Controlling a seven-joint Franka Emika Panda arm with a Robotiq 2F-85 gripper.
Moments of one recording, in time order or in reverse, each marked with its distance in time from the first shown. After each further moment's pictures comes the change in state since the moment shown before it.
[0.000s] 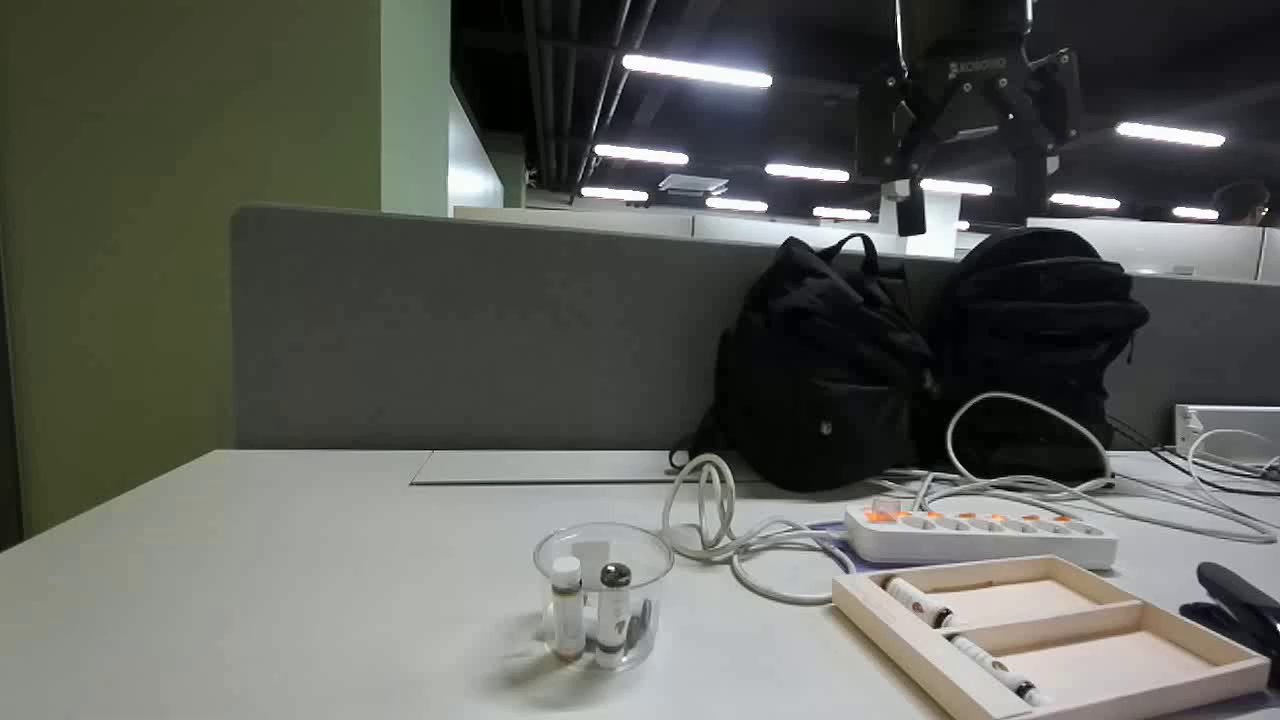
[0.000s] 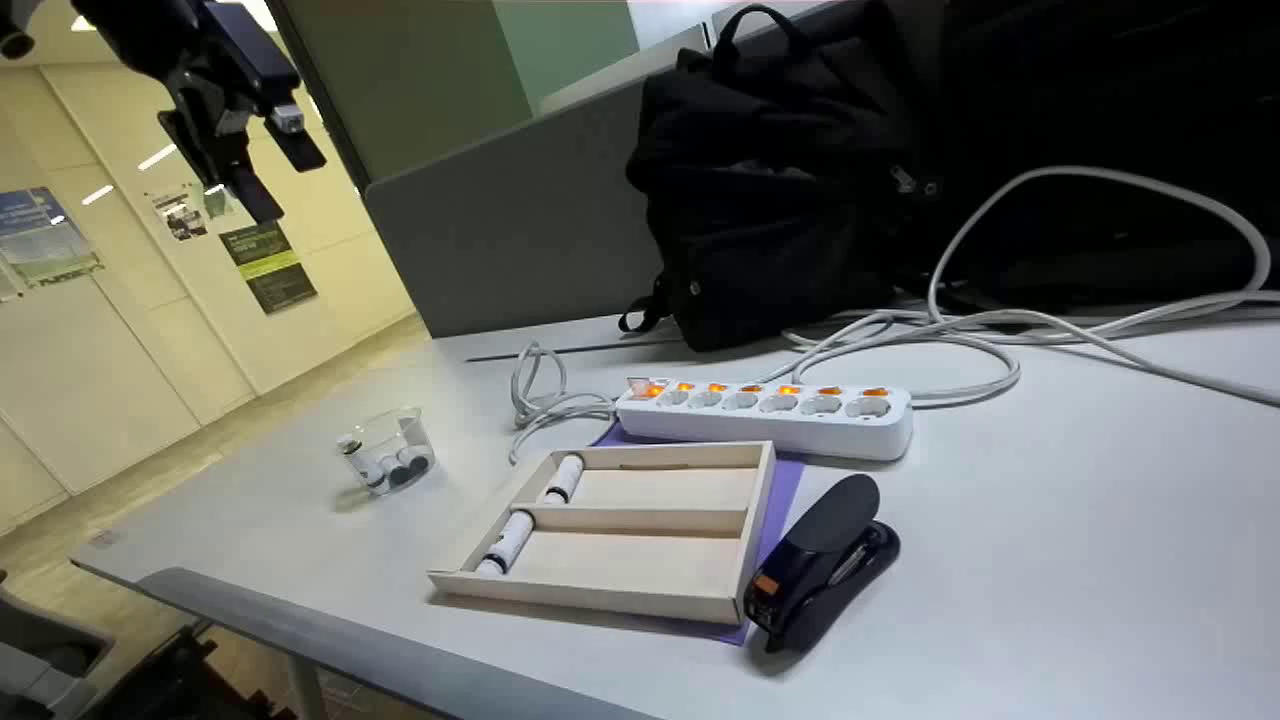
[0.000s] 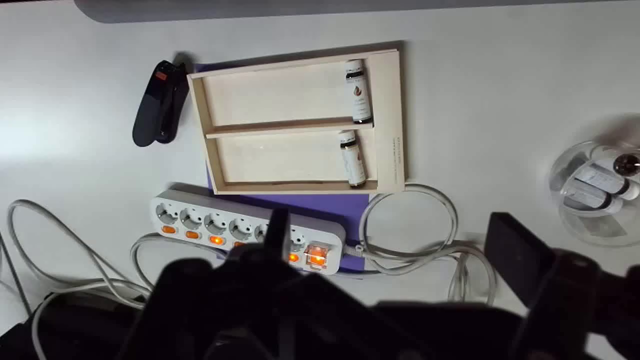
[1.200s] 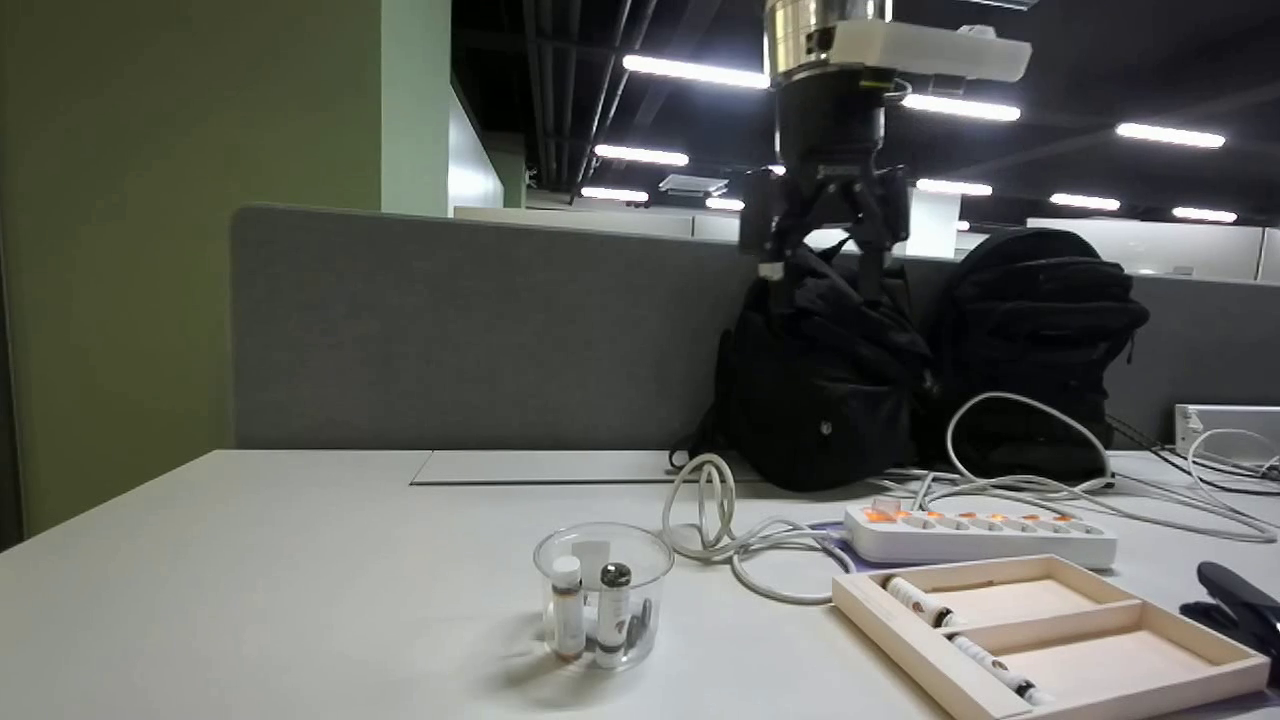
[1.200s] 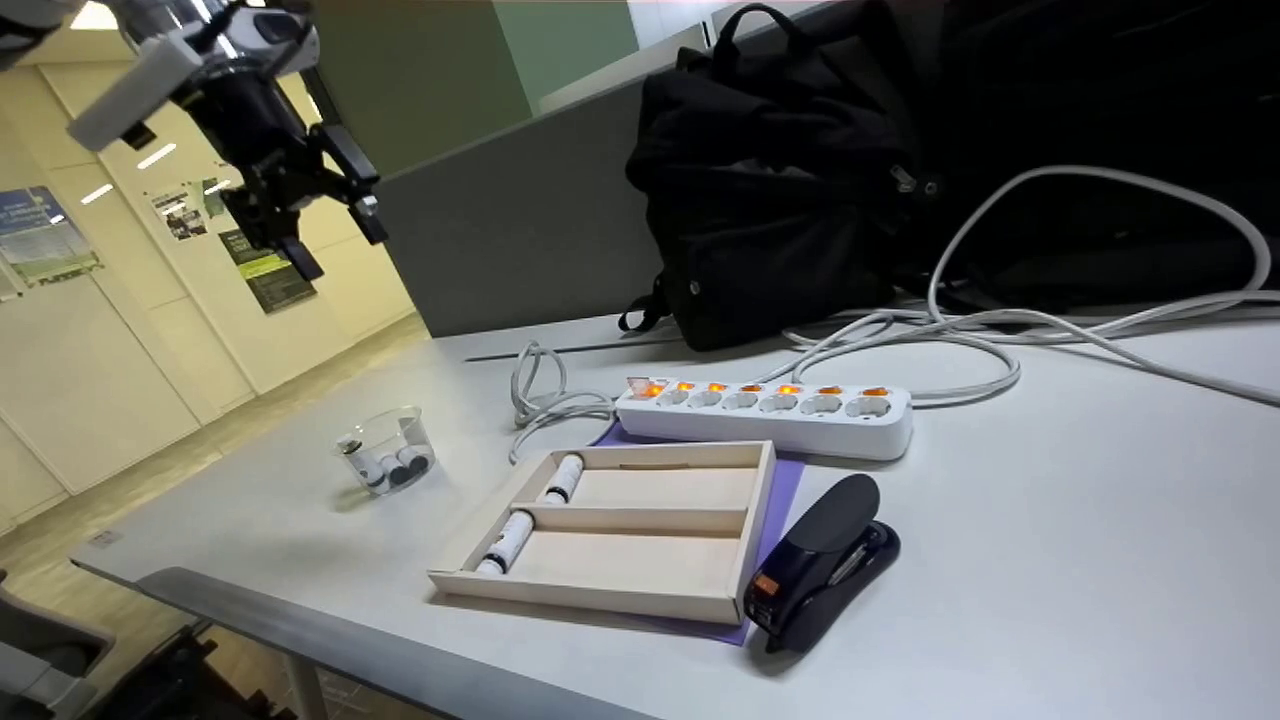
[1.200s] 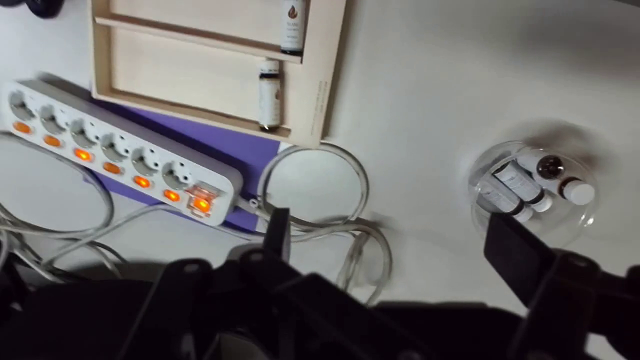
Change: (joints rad) arm 0.088 0.320 -0.004 0.109 -0.038 0.229 -0.150
